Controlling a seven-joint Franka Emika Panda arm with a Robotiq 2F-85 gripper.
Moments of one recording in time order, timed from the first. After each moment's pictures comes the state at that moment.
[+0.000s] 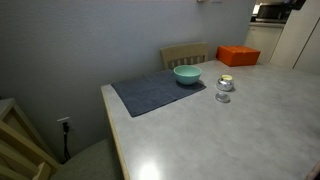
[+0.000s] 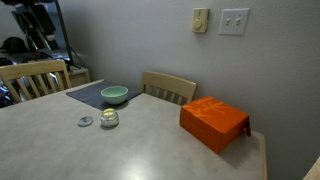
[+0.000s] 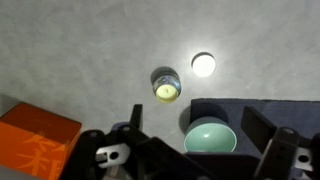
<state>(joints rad) 0.05 -0.34 0.12 -2.34 -0.07 2.19 0.13</state>
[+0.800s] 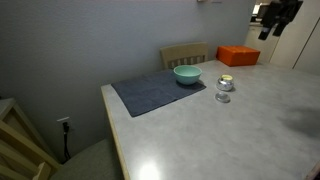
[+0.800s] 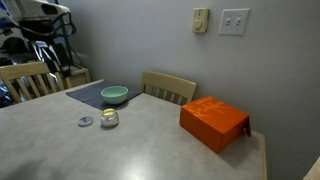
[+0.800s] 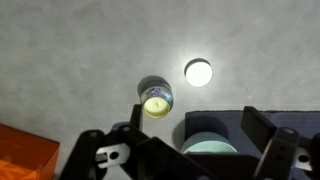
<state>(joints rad) 0.07 -0.17 0.12 -2.38 -0.05 2.36 0.16</state>
